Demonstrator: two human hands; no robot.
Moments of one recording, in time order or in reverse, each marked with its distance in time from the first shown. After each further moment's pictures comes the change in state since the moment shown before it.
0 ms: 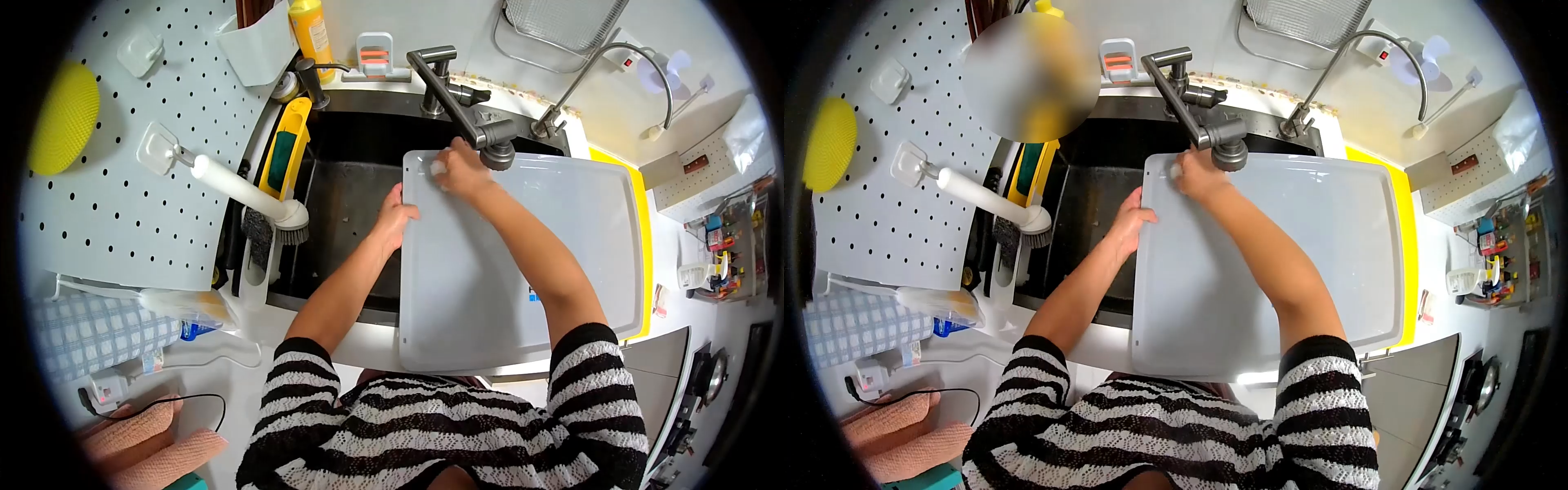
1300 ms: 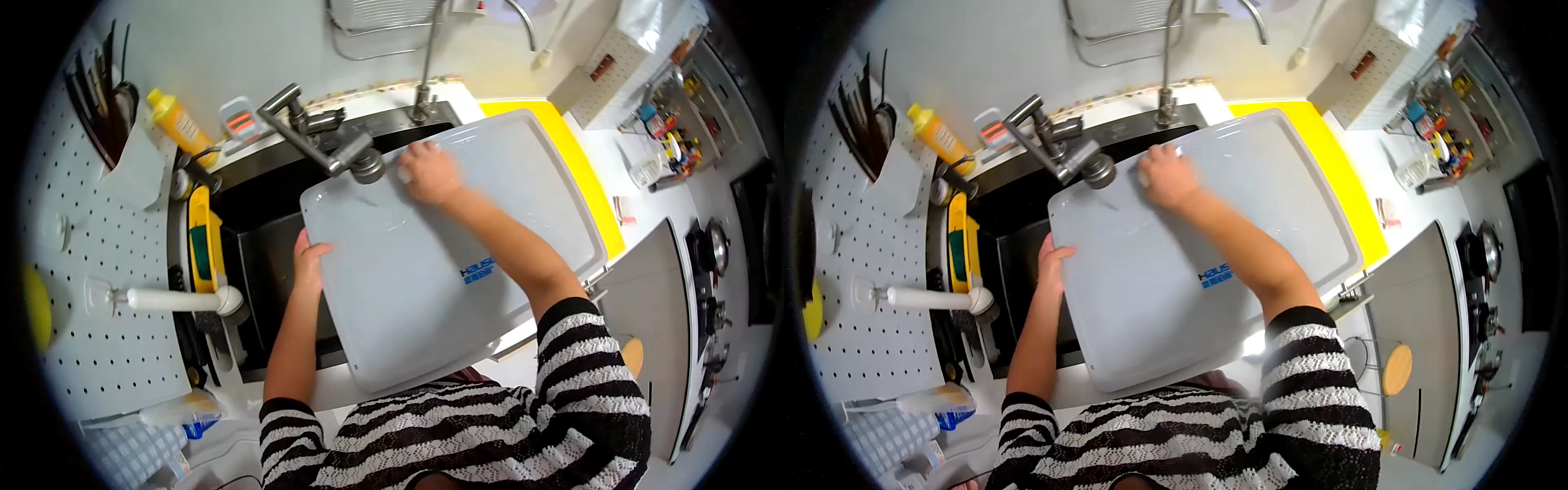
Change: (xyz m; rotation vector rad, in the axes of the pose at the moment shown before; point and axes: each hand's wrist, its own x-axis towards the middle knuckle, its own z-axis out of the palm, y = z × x) left_hand 0.006 -0.001 -0.004 0.083 -0.056 0.038; right_hand -0.072 0.075 -0.044 -0.256 0.197 0.168
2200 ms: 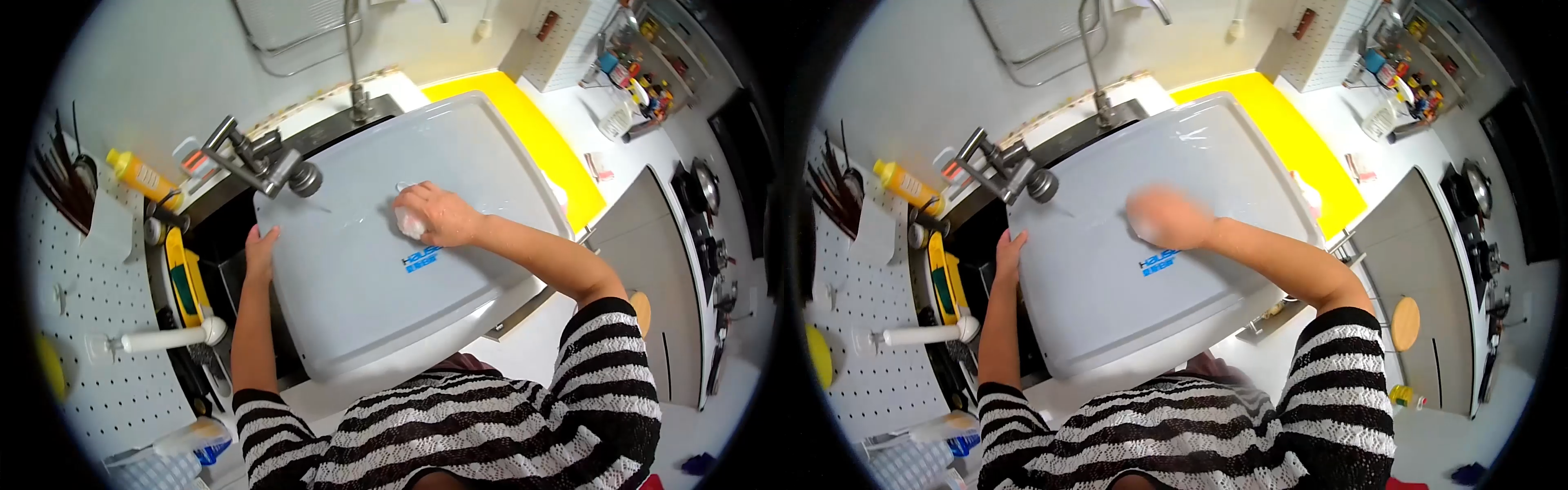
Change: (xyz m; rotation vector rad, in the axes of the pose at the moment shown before) left_hand 0.052 0.028 -0.011 0.444 0.007 0.057; right_hand -0.113 0.023 -0.066 0.417 -0.130 -0.206
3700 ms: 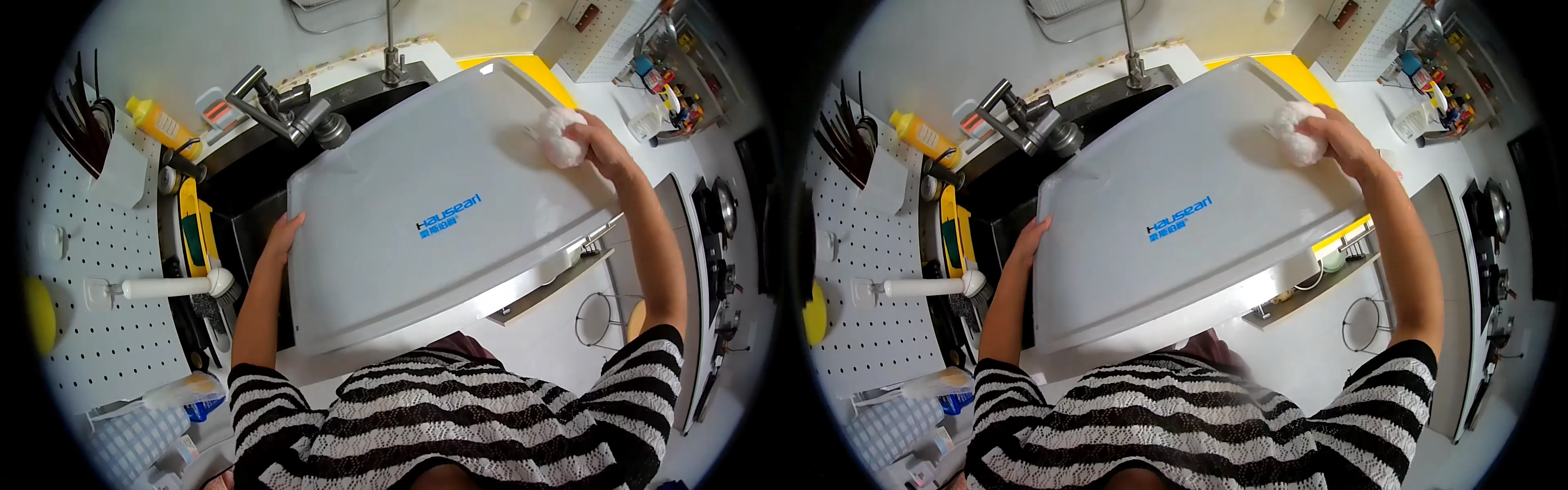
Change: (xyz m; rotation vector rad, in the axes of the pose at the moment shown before) left_hand -0.044 -0.019 -0.019 0.162 -0.125 -0.324; right_hand -0.076 0.053 -0.136 0.846 0.327 0.863
